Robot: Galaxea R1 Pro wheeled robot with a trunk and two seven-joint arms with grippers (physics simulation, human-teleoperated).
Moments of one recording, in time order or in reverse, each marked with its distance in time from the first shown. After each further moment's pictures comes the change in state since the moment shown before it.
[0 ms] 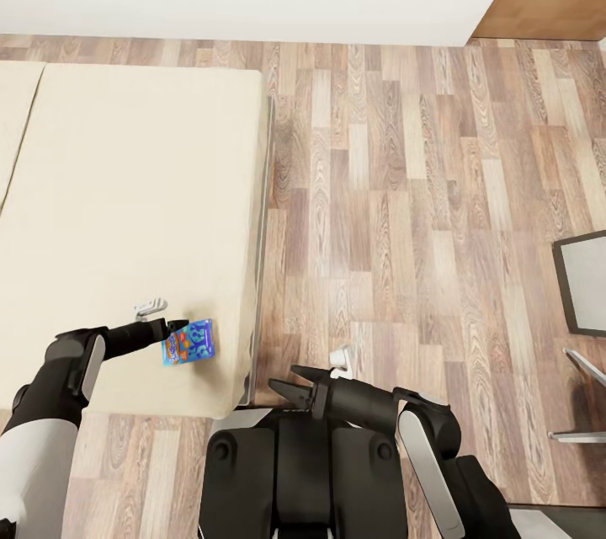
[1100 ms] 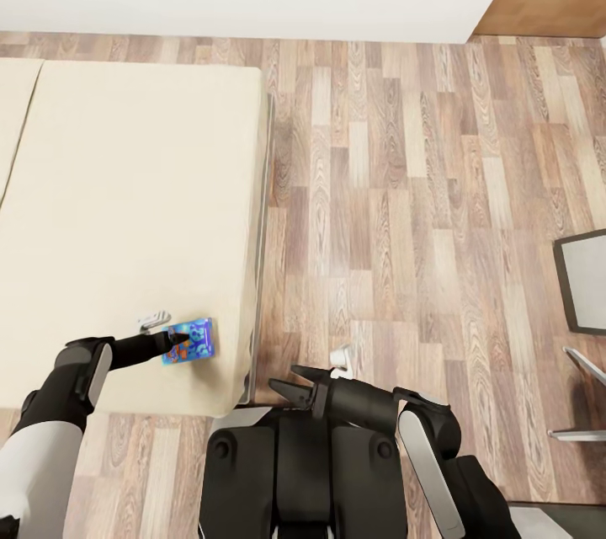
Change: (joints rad) left arm 0.001 -0.005 -0.007 0.088 -0.004 0.005 0.072; right arm 0.000 -0.001 0.000 0.001 0.000 0.000 -0.001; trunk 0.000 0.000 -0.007
